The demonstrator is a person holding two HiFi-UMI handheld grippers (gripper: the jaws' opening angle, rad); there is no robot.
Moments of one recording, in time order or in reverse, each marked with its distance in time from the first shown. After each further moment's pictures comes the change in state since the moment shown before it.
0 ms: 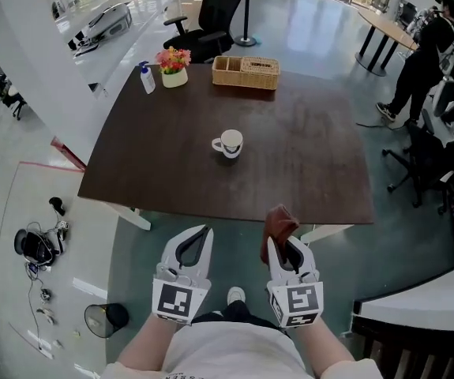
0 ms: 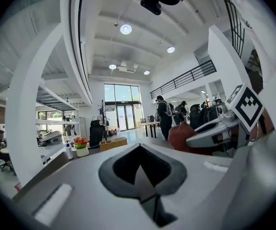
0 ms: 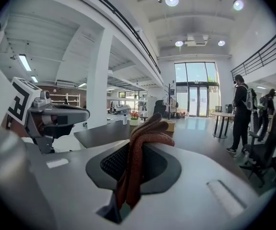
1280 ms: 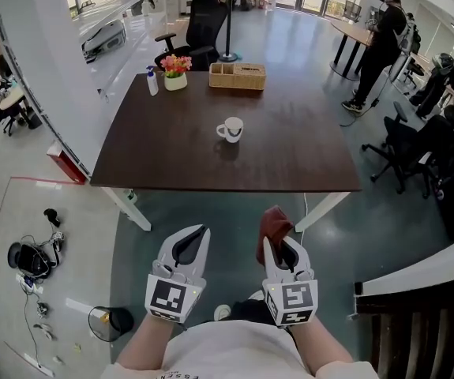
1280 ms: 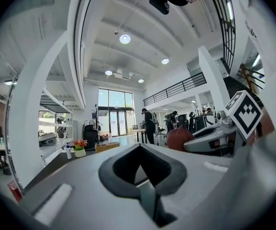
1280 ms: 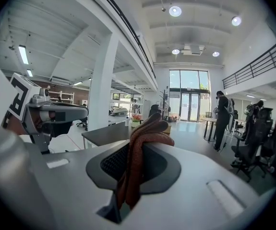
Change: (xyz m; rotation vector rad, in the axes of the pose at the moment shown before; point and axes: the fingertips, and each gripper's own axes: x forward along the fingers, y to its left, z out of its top) left arm -0.165 -0.014 0.012 -0.017 -0.086 -0.113; right arm -0.115 0.128 -0.005 -0.033 -0.038 -0.120
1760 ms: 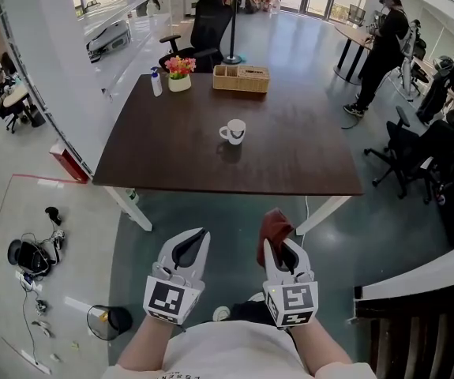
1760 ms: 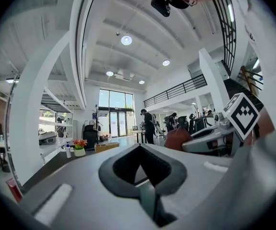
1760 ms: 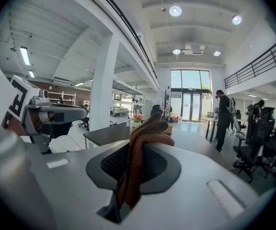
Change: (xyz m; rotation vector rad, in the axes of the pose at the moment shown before) left arm -0.004 -0.003 0.000 -0.044 -0.018 0.000; right arm 0.001 0.000 -0.003 0.000 -0.005 0.022
